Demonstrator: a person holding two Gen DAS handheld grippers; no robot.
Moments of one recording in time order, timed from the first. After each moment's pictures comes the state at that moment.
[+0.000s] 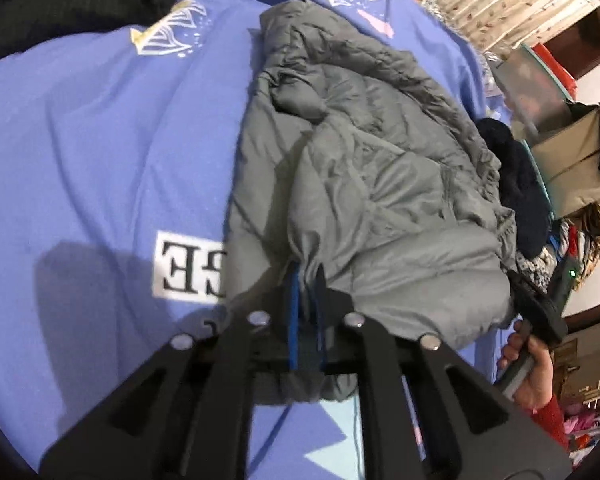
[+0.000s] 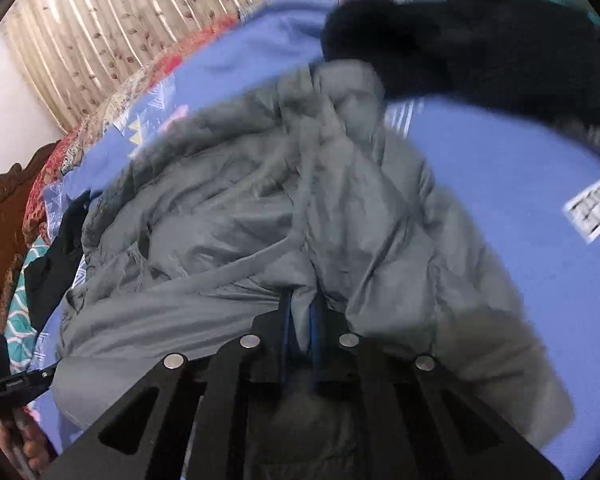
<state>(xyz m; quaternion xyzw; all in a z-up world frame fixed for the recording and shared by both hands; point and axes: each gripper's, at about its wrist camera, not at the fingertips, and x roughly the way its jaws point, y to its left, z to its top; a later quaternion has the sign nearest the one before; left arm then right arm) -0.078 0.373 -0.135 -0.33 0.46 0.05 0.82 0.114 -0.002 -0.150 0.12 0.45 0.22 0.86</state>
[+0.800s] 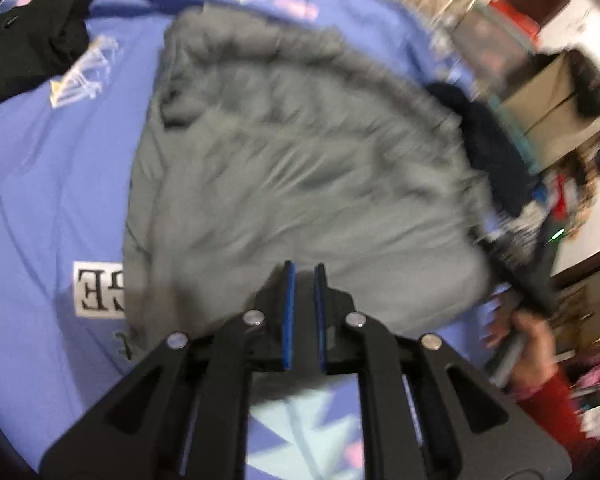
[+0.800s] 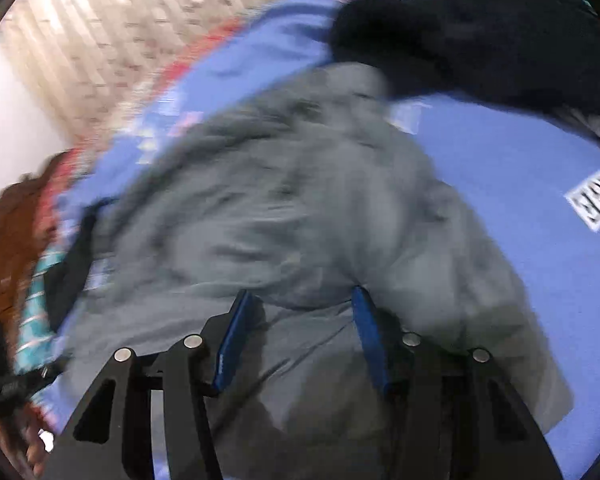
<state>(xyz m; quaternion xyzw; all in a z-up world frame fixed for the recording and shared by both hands) -0.039 0.311 -0.121 -0.25 0.48 0.00 0.84 0.126 -0.007 -0.163 0.13 0.46 0.22 0.85</state>
